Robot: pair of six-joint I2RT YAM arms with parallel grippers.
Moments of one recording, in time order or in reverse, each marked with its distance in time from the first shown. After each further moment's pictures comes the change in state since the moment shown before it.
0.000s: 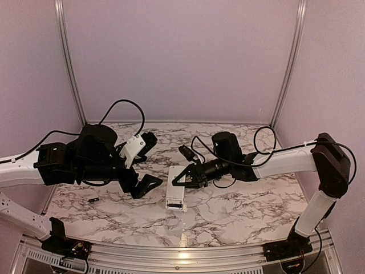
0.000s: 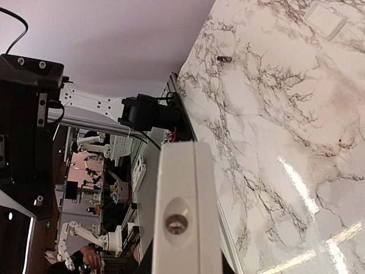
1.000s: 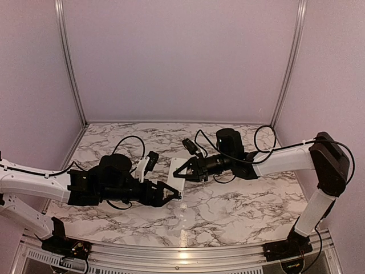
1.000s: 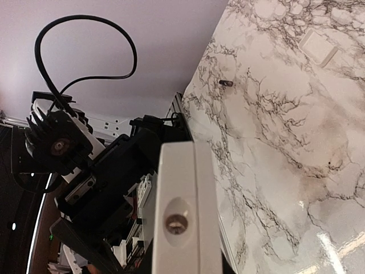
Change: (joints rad) left arm 0.024 0.057 -0.368 0.591 0.152 -0.755; right arm -0.042 0.016 0.000 0.110 0.003 0.071
